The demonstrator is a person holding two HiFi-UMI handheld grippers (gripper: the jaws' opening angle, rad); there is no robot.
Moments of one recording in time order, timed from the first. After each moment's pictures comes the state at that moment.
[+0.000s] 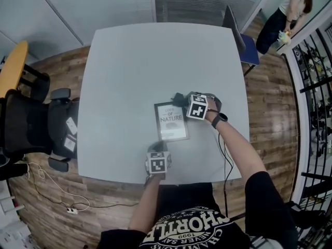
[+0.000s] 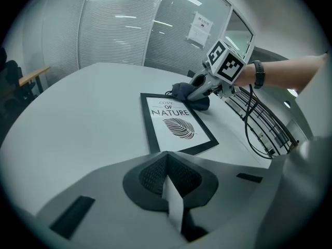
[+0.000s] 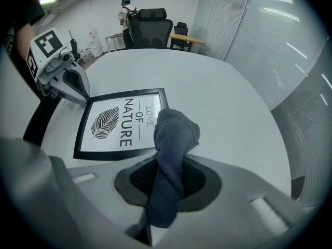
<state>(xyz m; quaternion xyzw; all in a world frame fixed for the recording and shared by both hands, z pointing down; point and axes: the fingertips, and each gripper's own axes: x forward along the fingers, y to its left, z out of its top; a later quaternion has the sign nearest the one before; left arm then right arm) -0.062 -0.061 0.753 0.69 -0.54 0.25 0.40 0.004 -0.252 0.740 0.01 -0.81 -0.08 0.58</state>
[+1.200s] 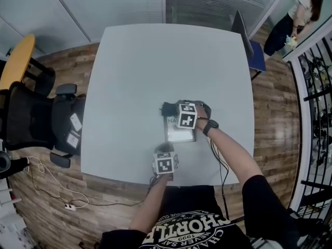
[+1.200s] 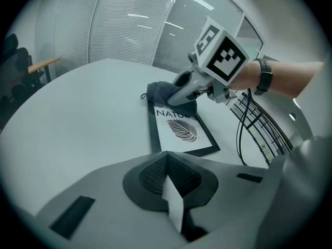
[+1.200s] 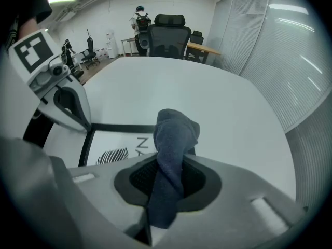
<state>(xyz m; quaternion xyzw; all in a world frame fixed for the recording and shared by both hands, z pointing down) -0.066 -0.062 0.753 0.67 -0.57 0.22 0.43 -0.089 -0.199 0.740 -0.06 -0.83 -0.11 0.55</state>
